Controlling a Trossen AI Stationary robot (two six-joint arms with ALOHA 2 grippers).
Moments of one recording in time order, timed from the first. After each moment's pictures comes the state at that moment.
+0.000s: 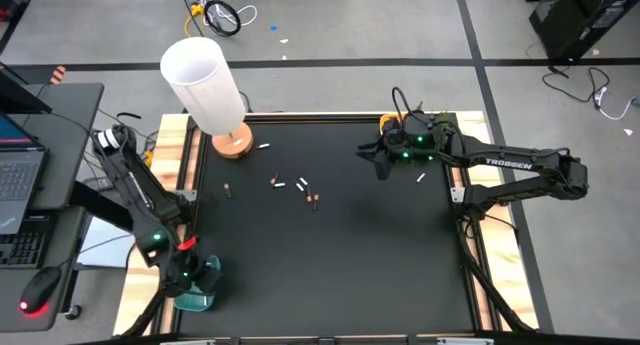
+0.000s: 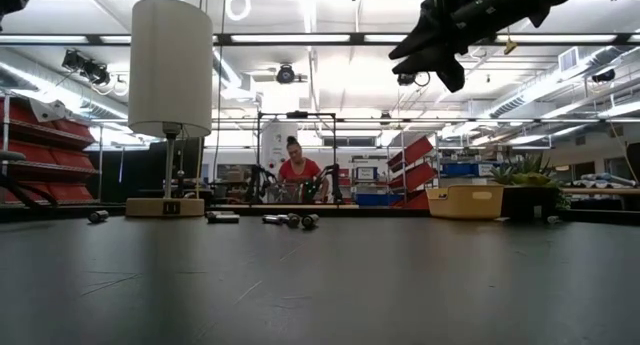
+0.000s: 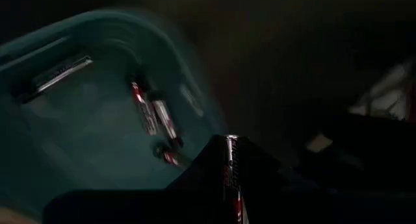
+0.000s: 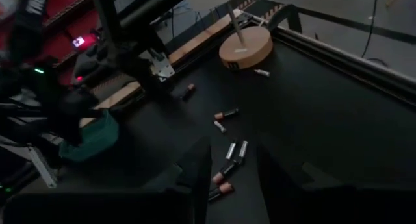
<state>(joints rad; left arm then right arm) -1.09 1.09 0.63 -0.60 -0.16 -2.10 -0.35 1.10 0.82 -0.10 -0.13 0.45</state>
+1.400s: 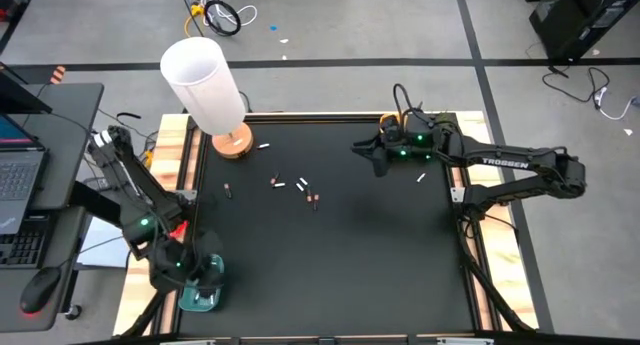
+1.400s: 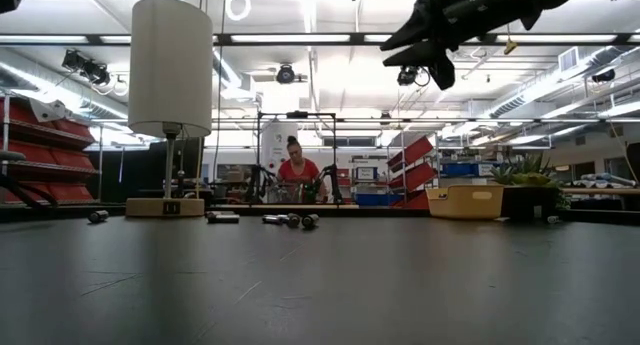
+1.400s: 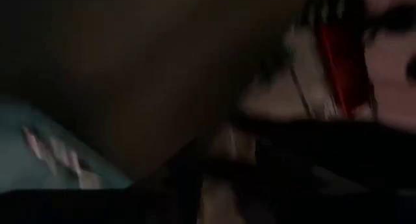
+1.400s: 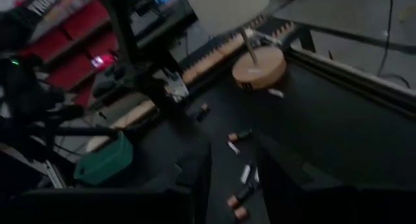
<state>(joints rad) -0.99 1.09 0.95 -0.73 -0.33 -1.77 -0.35 1.13 0.82 0.01 -0.15 0.48</state>
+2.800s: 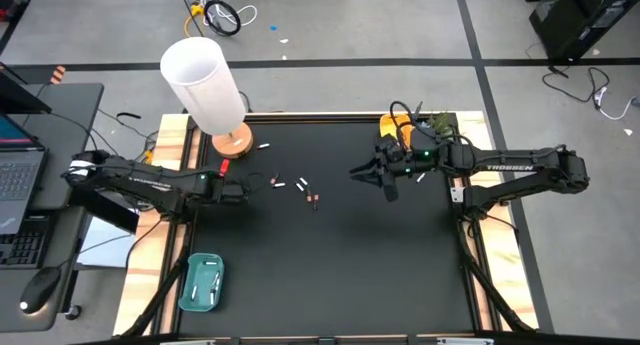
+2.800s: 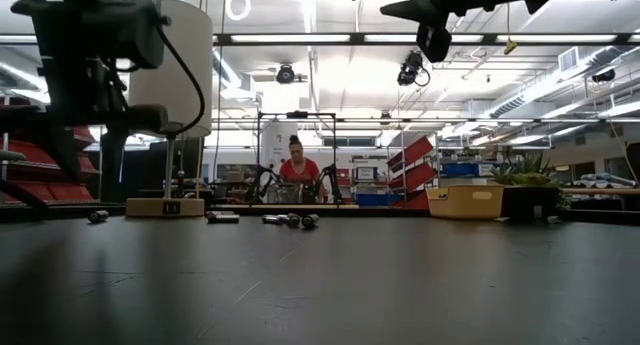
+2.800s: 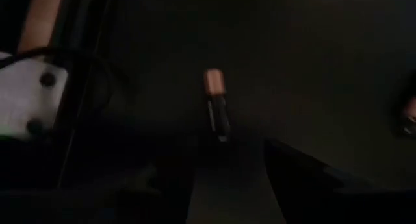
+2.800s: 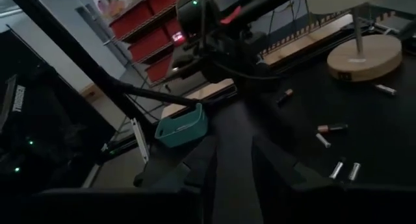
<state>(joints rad) -0.04 1.10 0.61 -1.06 -0.39 -1.88 -0.18 1.10 0.82 0.07 -0.28 0.48</state>
